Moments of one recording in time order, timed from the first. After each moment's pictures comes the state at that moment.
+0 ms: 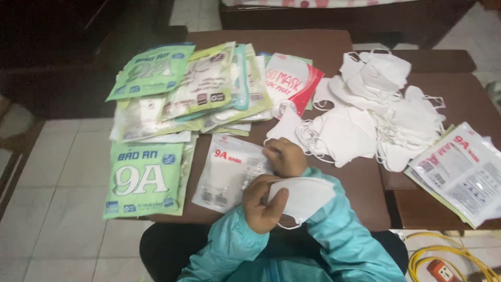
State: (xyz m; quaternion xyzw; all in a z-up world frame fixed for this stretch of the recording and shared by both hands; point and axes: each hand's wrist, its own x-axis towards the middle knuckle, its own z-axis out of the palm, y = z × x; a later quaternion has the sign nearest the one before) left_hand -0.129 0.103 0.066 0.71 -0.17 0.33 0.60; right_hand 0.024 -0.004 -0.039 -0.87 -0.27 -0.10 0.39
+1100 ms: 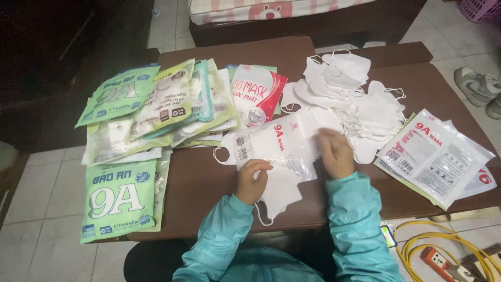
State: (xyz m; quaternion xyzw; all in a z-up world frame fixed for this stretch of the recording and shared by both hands) left_hand -0.034 0.077 -0.055 0.75 -0.16 0.23 0.61; right_hand 0.013 -0.182 0.007 -0.85 -0.13 -0.24 0.46
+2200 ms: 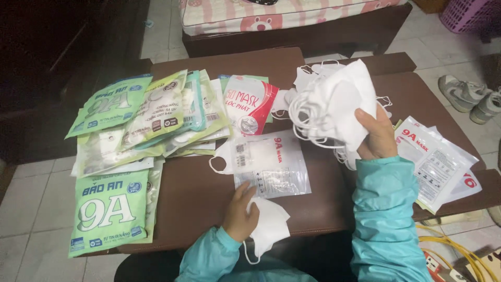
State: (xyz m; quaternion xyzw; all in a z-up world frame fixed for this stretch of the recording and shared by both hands) left_hand -0.107 0.093 -0.064 0.88 -0.11 0.10 0.46; right_hand 0.038 -0.231 0.119 -0.50 -0.03 -0.08 0.86
